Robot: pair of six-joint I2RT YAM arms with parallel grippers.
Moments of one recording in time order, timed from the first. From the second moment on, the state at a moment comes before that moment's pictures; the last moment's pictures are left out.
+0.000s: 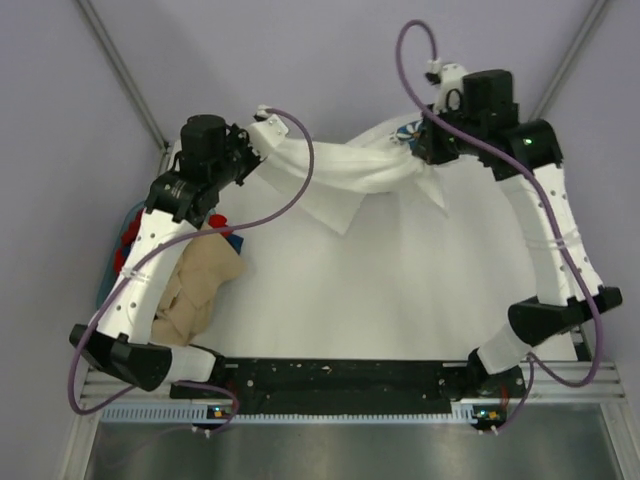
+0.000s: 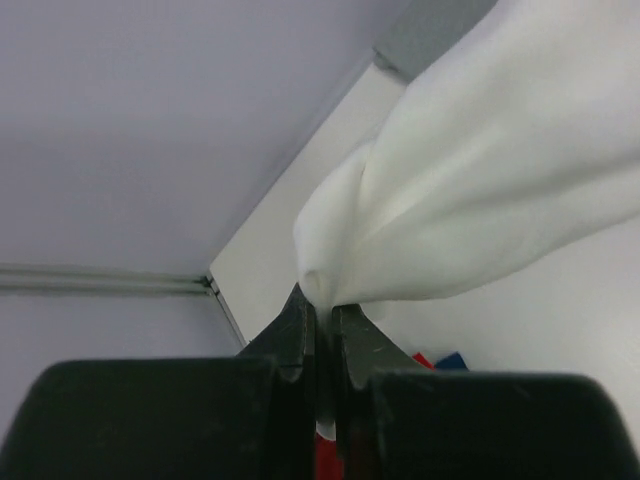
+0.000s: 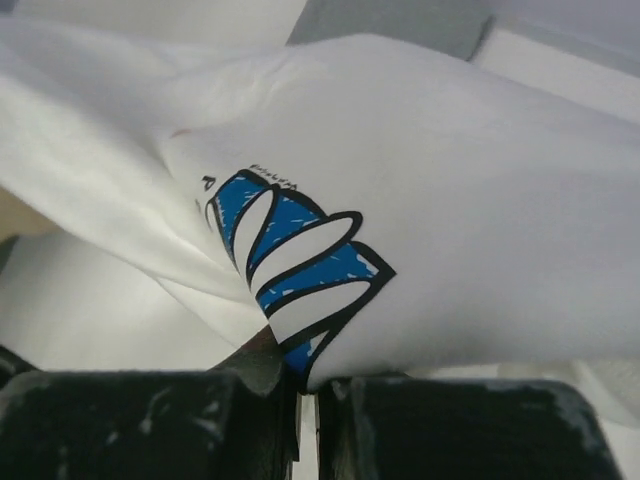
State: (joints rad) left arm -0.36 1.35 1.64 -0.65 0.04 0.68; right arm 0.33 1.55 2.11 -1.06 -0.13 0.08
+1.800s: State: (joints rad) left arm -0.22 1.31 1.18 -0.58 0.03 0.59; right arm 0.81 1.73 1.06 -0.41 0.05 0.27
